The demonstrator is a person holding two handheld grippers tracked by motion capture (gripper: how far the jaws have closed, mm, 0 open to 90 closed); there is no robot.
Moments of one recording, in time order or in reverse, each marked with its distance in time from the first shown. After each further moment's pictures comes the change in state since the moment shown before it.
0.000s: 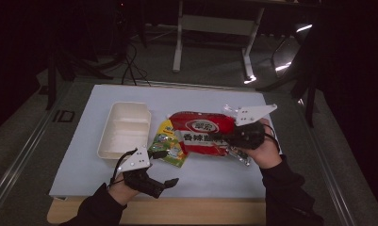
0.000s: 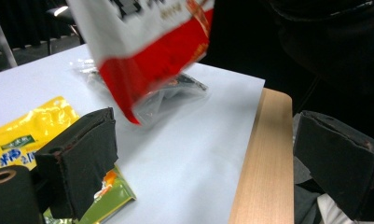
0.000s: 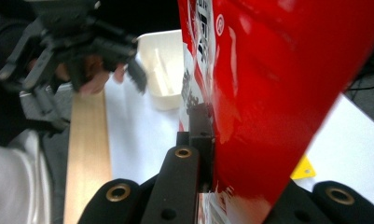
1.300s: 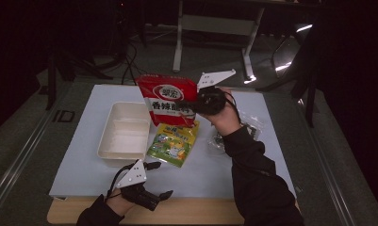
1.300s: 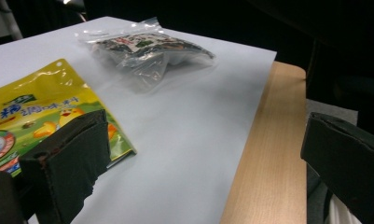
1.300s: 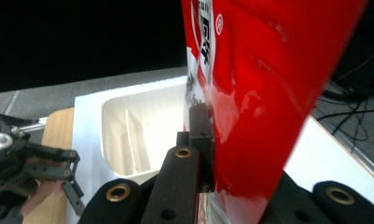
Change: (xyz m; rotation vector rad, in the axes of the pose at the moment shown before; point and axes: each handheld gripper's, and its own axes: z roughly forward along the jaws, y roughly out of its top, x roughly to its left) left arm -0.008 -0.043 -0.003 0.037 0.045 0.017; right arm -0.051 0.069 0.084 -0.073 0.013 0.046
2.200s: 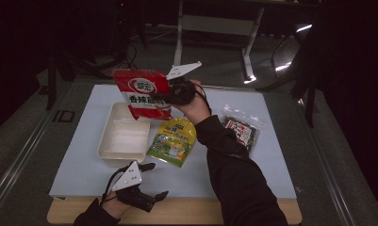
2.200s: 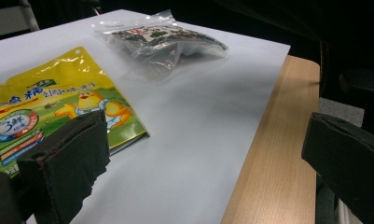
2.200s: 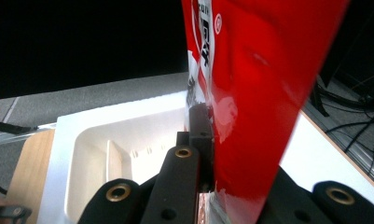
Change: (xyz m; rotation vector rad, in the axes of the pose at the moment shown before) left arm 0.000 -0.009 -0.010 0.007 0.051 -0.019; right arm -0.018 0.024 0.083 -0.003 0.032 0.002
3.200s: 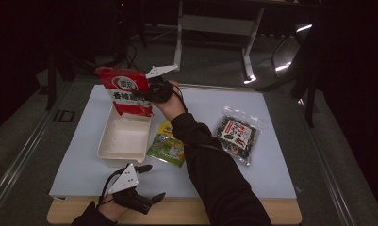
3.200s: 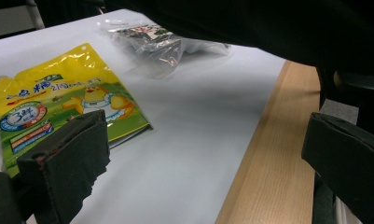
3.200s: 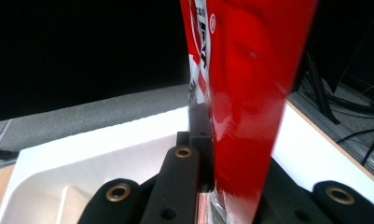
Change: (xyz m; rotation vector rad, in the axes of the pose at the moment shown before) left arm -0.002 -0.005 -0.008 0.004 0.014 0.000; right arm -0.024 -0.006 0.083 -0.054 -0.002 0.059
